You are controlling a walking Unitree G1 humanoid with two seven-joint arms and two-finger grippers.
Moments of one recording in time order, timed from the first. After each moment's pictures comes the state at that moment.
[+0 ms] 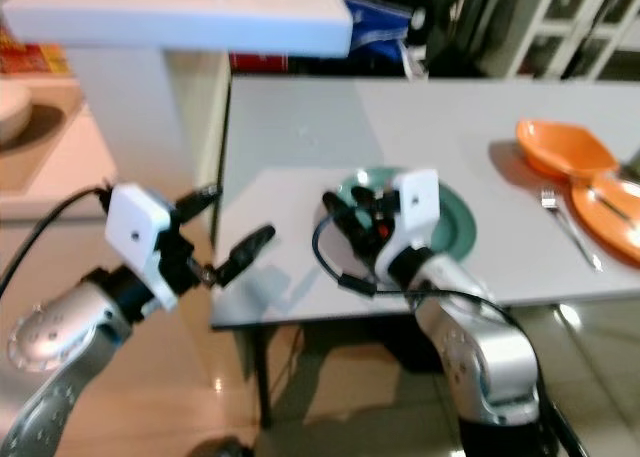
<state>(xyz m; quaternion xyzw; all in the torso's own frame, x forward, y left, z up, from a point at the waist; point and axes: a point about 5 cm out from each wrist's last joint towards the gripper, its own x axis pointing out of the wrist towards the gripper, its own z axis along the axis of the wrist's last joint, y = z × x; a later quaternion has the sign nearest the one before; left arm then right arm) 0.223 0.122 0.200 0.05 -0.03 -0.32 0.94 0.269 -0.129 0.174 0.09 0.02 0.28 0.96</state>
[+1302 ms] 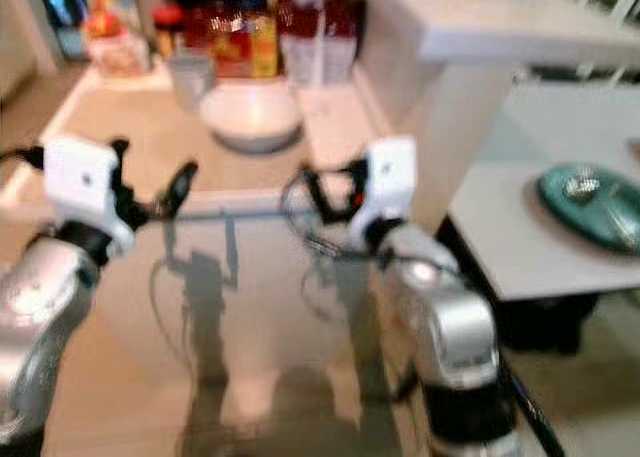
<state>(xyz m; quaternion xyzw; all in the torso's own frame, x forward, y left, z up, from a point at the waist) 0.260 0.159 0.215 0.10 -0.06 -0.12 0.99 0.298 -0.120 0.184 0.05 0.02 0.17 0.98</state>
